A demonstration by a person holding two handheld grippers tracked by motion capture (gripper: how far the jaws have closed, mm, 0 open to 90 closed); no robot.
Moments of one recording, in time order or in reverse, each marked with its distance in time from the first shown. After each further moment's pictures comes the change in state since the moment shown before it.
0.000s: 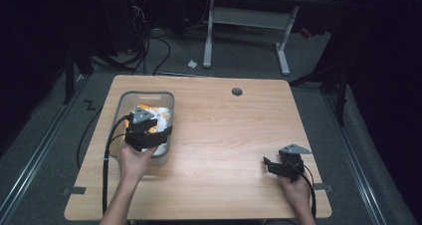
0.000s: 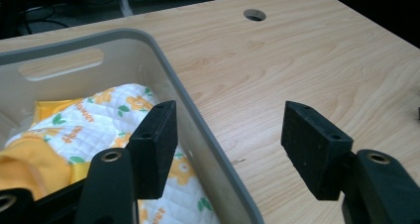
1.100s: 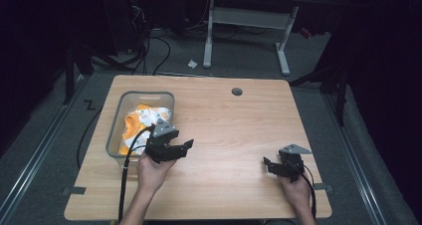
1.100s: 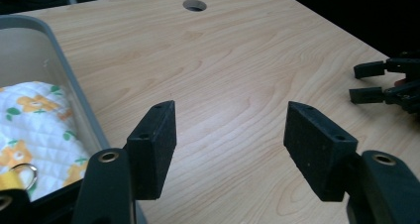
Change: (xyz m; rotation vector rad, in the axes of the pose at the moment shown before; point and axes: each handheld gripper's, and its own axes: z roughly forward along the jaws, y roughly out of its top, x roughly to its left) left arm -0.049 -0.015 0.018 0.001 -0.147 0.023; right arm 0.000 0.000 0.000 0.000 0.001 -0.001
